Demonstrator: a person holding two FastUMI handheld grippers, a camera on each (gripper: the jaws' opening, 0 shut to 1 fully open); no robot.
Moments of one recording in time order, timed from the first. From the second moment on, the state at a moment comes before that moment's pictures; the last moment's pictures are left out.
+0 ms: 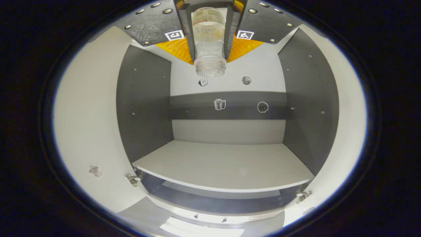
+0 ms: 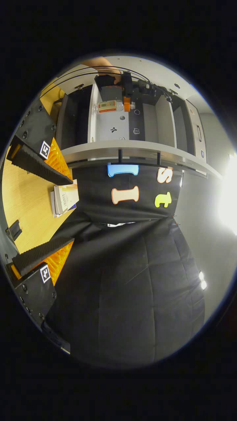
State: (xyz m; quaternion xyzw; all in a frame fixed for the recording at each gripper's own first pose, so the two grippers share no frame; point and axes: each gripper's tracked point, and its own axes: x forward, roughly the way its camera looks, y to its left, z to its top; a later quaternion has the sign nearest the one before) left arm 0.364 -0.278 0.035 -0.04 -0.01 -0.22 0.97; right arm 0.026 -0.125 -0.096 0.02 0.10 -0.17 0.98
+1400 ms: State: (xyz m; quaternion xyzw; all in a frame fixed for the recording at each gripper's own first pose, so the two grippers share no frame) left arm 0.153 -0.260 -0.100 -0.08 0.04 -0.23 0.97; right arm -0.043 -0.116 -0.099 0.02 0.10 -0.08 0.99
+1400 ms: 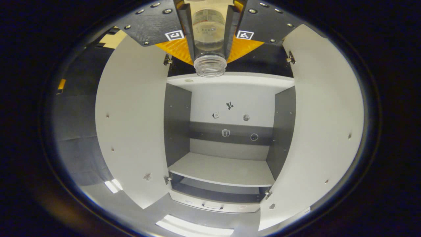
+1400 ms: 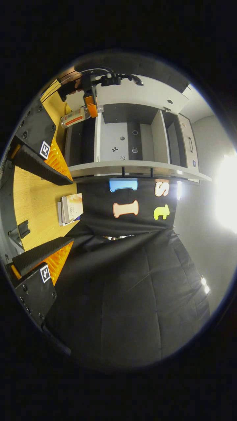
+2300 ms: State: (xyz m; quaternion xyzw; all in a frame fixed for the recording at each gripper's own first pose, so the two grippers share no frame) left arm 0.094 -0.303 -0.262 -0.06 0.12 -0.26 0.96; right arm -0.045 -0.100 -0.122 -0.01 0.14 -0.07 0.99
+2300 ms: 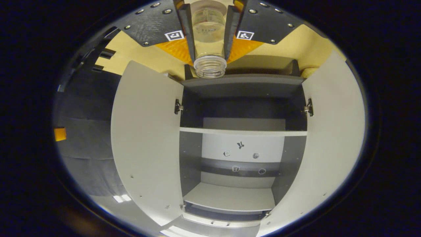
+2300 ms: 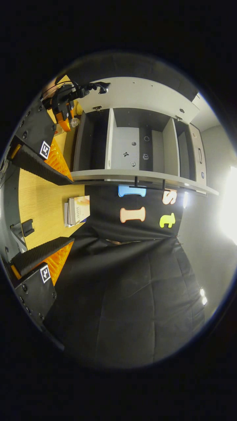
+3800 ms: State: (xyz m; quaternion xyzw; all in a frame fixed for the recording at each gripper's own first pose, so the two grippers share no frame) left arm 0.056 -0.225 -0.123 -0.02 0.07 -0.16 0.98; right arm 0.004 -0.100 -0.072 0.05 0.11 -0.04 0.99
